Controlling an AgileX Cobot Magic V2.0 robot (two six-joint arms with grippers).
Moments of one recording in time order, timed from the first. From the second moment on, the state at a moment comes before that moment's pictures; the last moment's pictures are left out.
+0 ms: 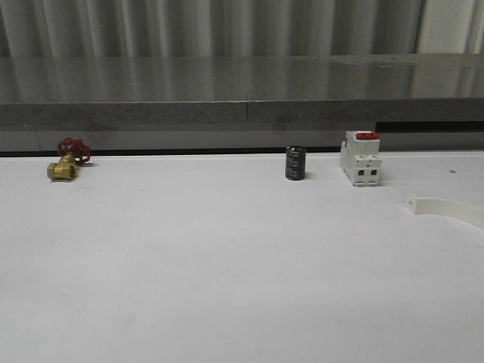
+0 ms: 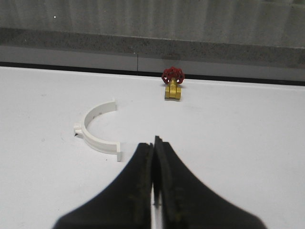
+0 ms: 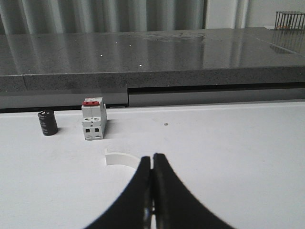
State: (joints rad) left arm -0.01 0.04 -0.15 0.03 0.40 -0.07; right arm -0.04 -0.01 0.03 -0.01 0.09 0.06
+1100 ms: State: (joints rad) left arm 0.18 1.19 -0.87 0.09 0.65 -0.07; right arm -0.04 -0.01 0.03 -0.01 0.09 0.06
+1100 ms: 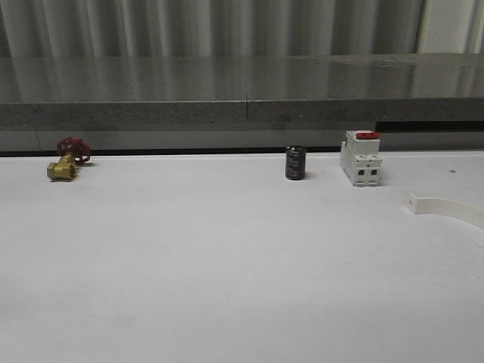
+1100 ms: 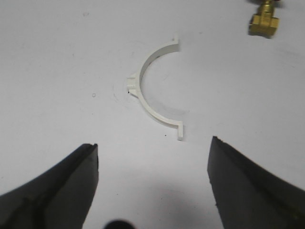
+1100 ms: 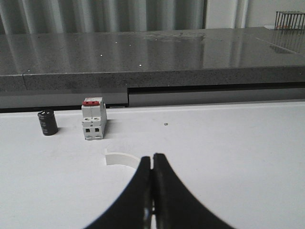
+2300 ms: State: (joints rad) left arm 0.23 2.11 -1.52 0.07 0.90 -0.11; right arm -0.04 -0.01 0.03 -0.01 0.09 0.06
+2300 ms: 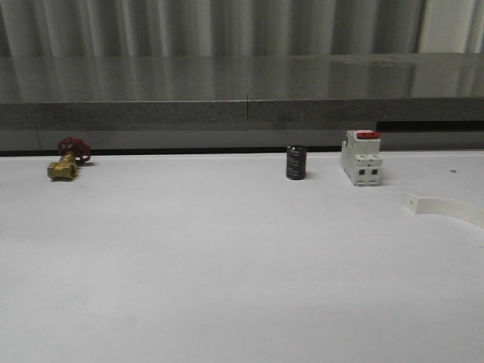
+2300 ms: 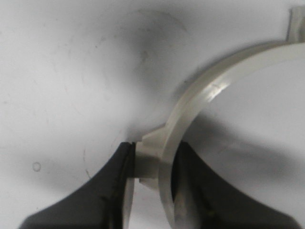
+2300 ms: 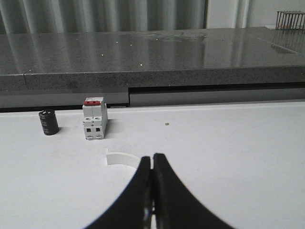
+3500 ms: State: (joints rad) left arm -0.38 1.92 -1.27 0.00 0.70 -0.40; right arm -0.04 -0.01 0.03 -0.01 0.09 0.06
